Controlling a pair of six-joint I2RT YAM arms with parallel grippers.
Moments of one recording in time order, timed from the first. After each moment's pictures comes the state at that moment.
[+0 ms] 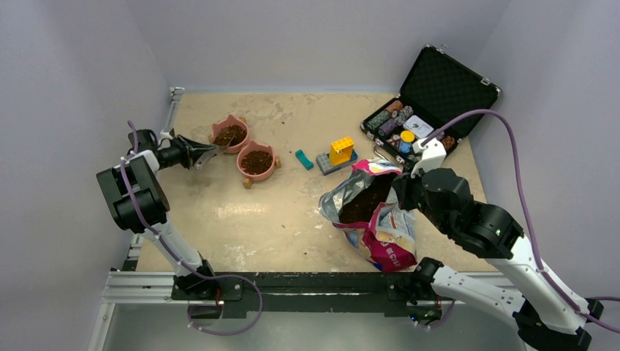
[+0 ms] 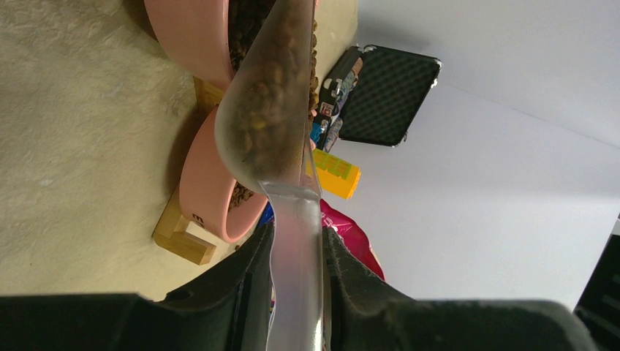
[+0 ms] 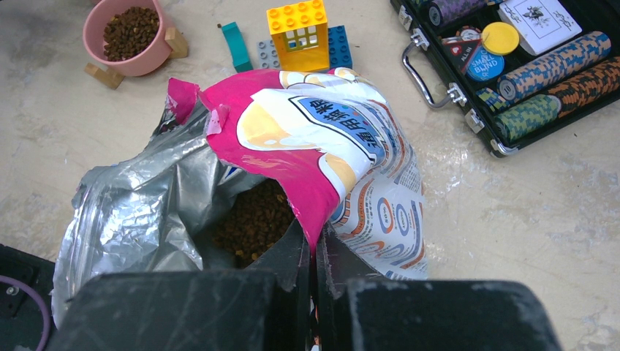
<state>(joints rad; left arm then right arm) 0.50 1.88 1.13 -0.25 1.13 -0.81 0.85 0.73 1.16 -0.94 0.48 0.36</state>
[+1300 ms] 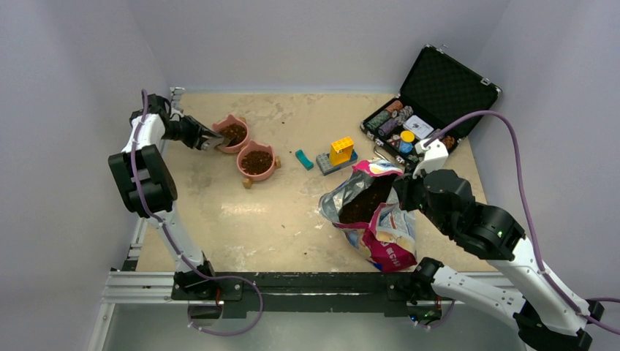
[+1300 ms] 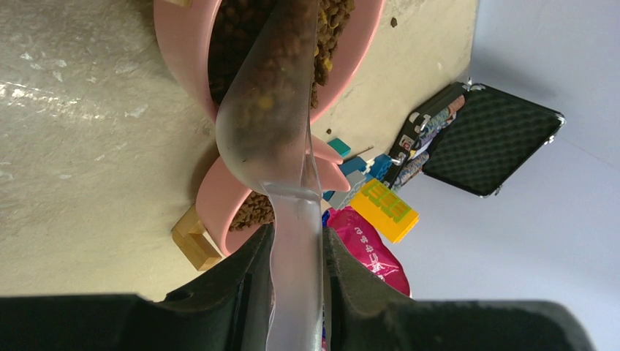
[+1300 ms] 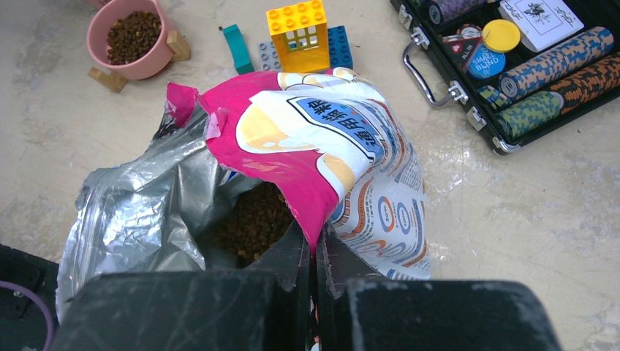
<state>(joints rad) 0.34 2.03 1.64 -0.85 0.75 -0.68 0.85 0.72 1.15 -0.94 0.48 0.38</state>
